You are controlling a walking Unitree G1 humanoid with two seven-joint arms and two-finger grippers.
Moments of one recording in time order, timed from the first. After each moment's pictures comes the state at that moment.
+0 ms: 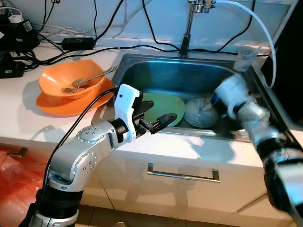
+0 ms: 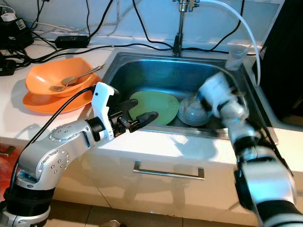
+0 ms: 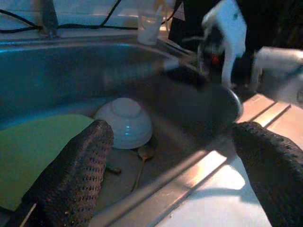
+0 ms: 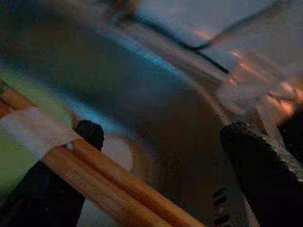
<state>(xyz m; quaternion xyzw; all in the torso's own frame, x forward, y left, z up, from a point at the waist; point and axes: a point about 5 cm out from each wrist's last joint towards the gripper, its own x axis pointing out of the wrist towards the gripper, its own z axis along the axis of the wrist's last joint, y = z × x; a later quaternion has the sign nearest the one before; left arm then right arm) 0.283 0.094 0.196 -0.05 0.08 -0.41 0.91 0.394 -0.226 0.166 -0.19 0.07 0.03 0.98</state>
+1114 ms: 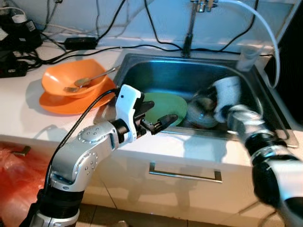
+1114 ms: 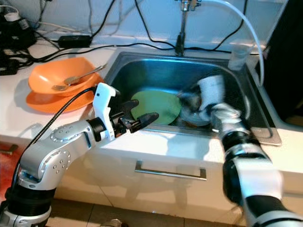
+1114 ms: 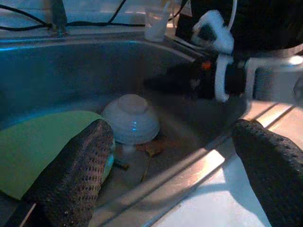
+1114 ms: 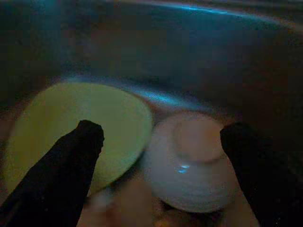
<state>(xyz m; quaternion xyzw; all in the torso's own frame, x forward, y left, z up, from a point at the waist) 0.284 0.093 0.194 -0.04 0.08 -0.41 0.91 0.393 -0.210 0.149 -0.01 0.16 0.08 0.98</state>
